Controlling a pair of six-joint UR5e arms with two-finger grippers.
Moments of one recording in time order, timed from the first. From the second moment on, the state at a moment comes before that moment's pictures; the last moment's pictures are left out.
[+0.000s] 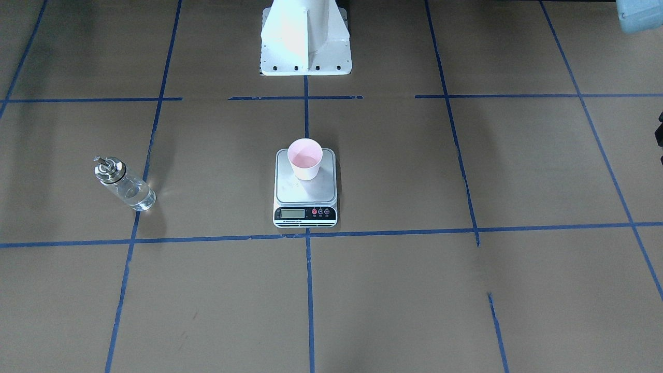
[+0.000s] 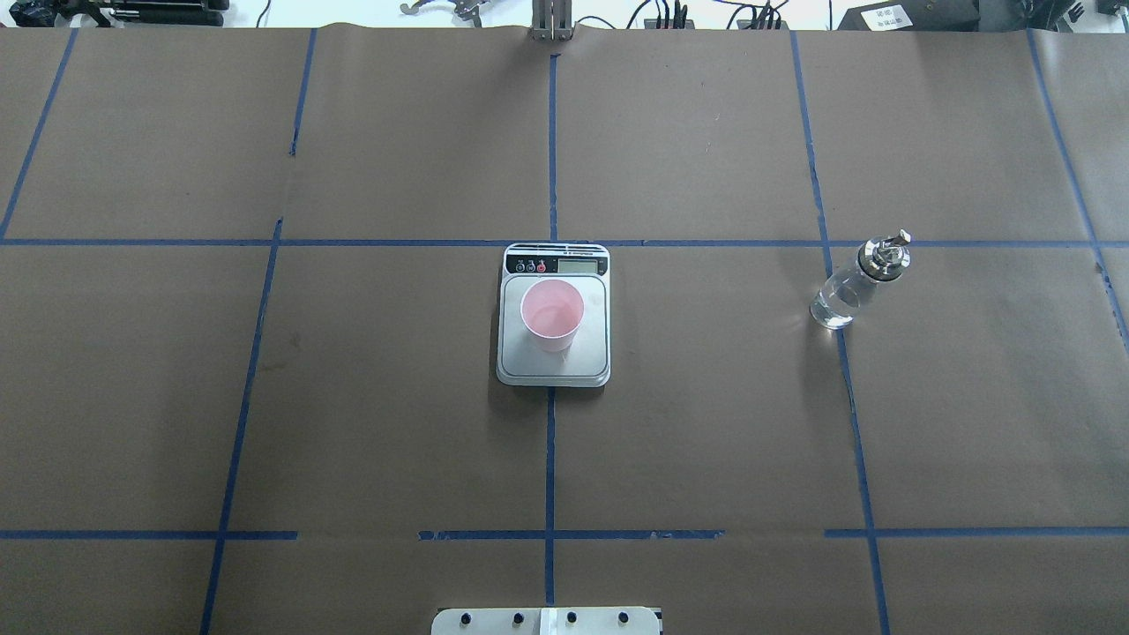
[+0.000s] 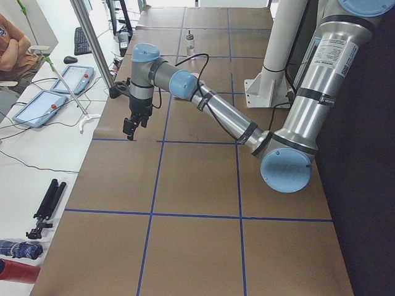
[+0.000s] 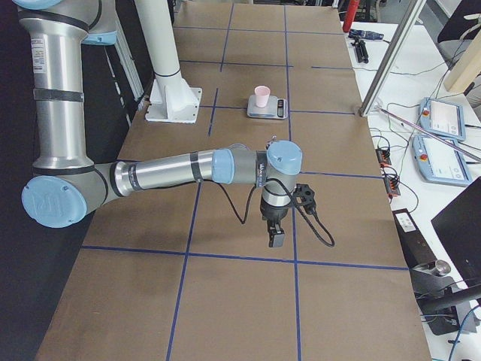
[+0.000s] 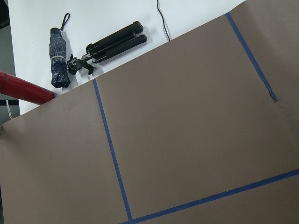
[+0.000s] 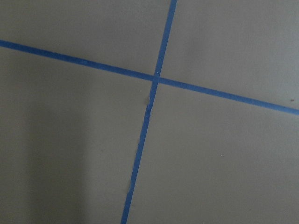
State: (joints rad) left arm -1.38 -1.89 -1.84 -1.38 -2.06 -0.03; right arm 1.54 -1.59 1.79 -1.83 2.21 -0.20
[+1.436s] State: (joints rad) left arm -1.60 -1.73 -1.47 -1.68 -2.26 0.31; right arm 1.54 -1.59 1.76 -1.86 2.30 -0.21
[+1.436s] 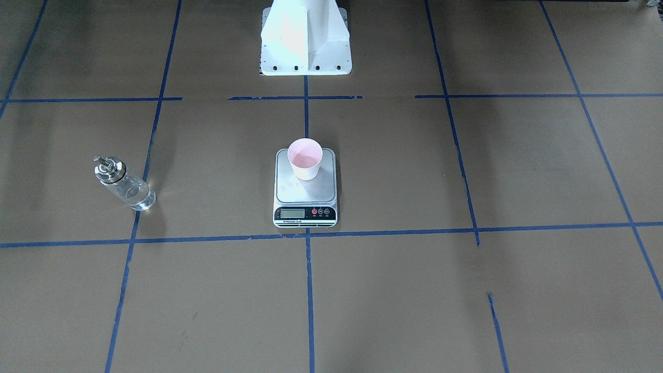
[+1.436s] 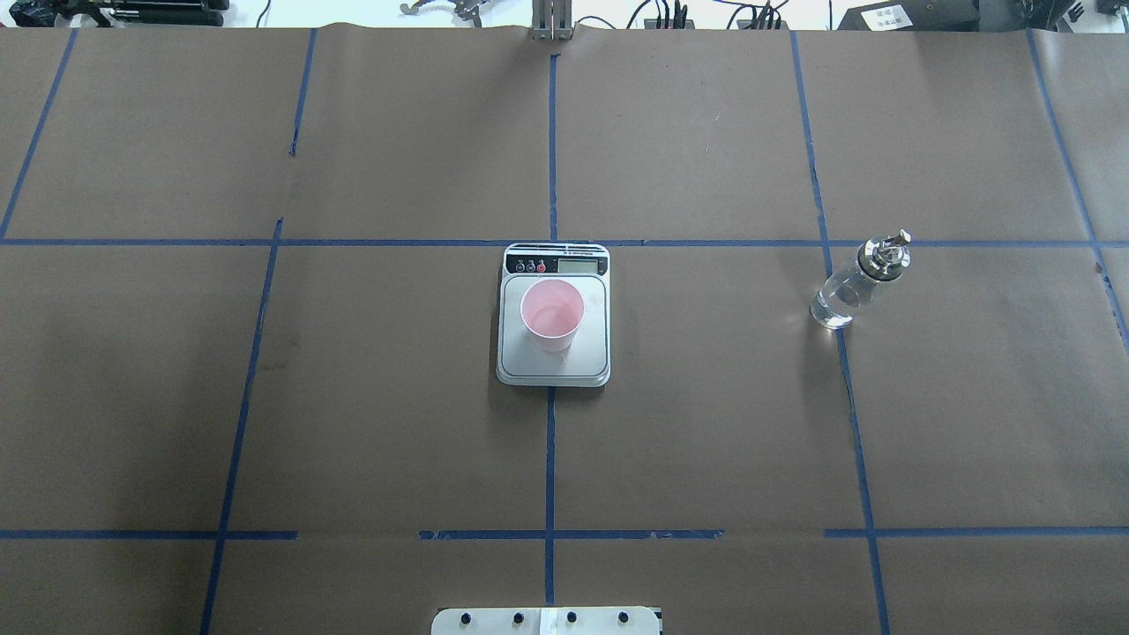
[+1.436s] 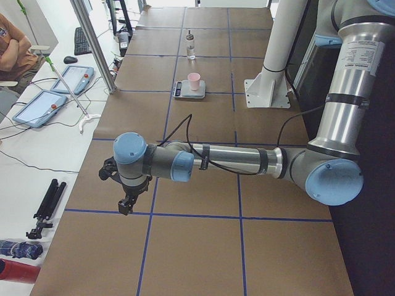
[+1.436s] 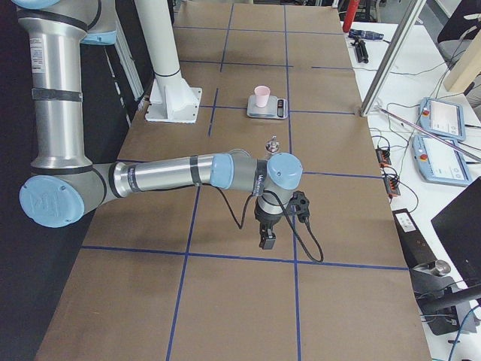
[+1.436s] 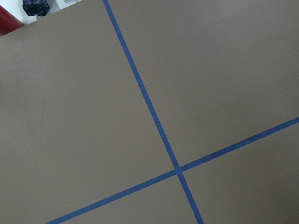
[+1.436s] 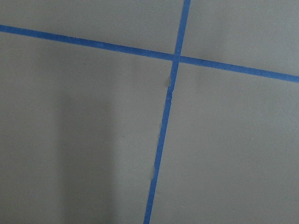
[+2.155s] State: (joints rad) left arm -1.53 -1.65 -1.53 -1.59 -2.27 0.32; right arm 1.54 -1.60 1.75 -1.86 2.30 -0.21
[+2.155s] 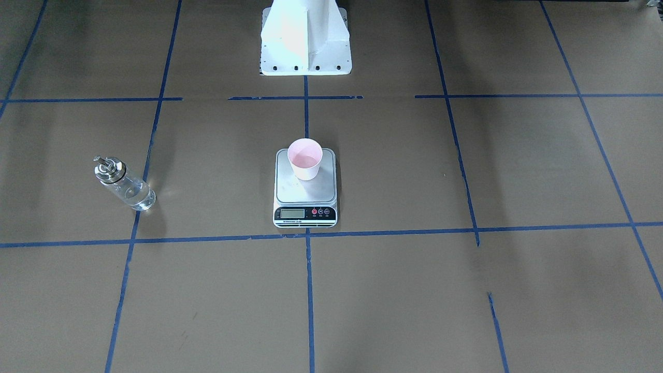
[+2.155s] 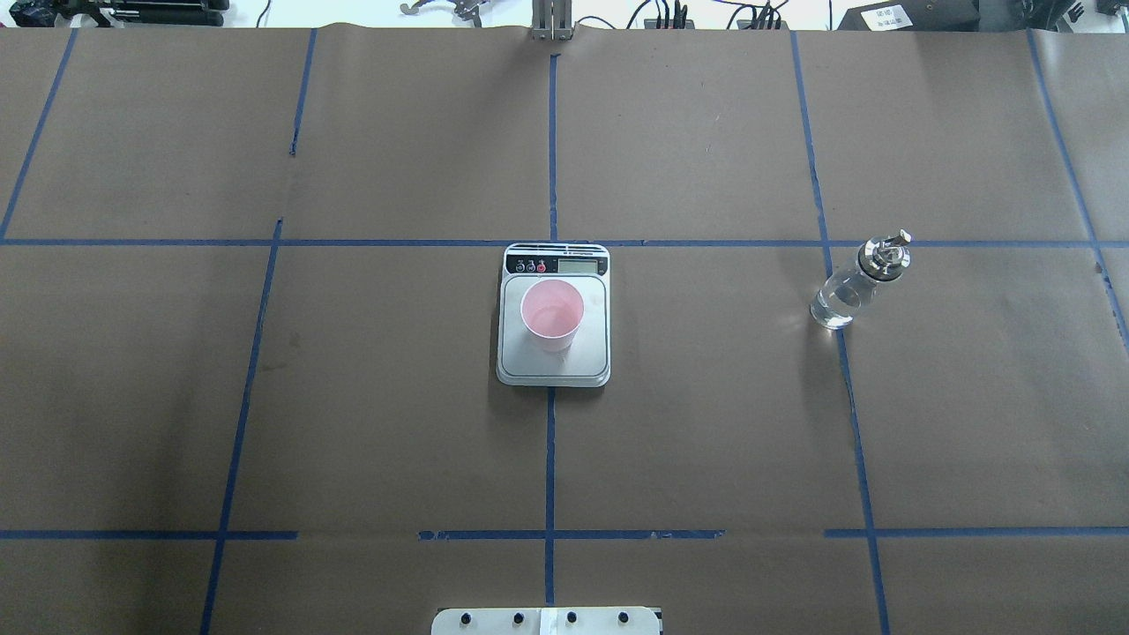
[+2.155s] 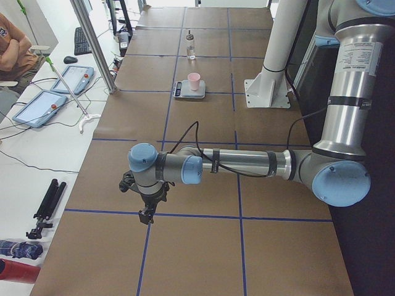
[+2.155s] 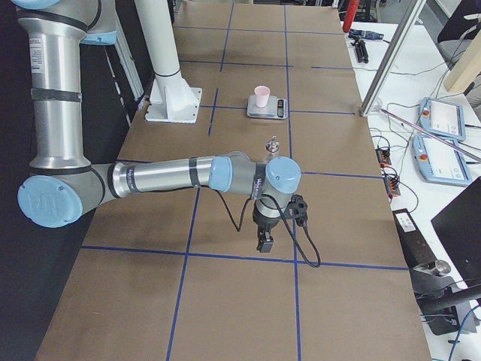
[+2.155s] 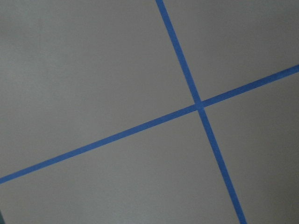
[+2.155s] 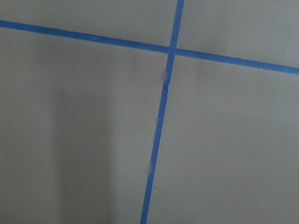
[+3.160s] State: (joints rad) left arm -1.55 -1.59 -1.61 -1.57 -2.28 0.32; right arm 1.59 -1.63 1.66 -1.77 2.30 -0.21
